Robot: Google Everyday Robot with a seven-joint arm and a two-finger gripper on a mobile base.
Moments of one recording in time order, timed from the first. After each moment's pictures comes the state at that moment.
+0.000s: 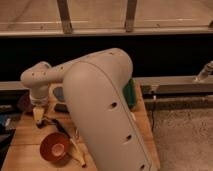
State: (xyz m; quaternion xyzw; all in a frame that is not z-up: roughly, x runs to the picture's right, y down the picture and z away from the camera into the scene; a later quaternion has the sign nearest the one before) arm -0.343 0.114 0.765 -0.36 -0.15 0.00 0.92
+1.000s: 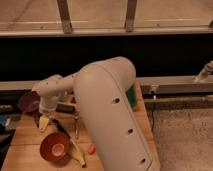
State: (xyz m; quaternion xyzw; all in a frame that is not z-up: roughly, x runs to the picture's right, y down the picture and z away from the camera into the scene) arm -0.331 0.178 0.800 -0.42 -0.16 0.08 0.89
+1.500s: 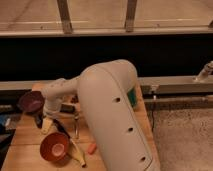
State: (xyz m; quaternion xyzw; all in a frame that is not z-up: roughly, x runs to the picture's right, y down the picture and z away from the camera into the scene) arm -0.322 0.195 0.818 -0.44 -0.15 0.12 0.88
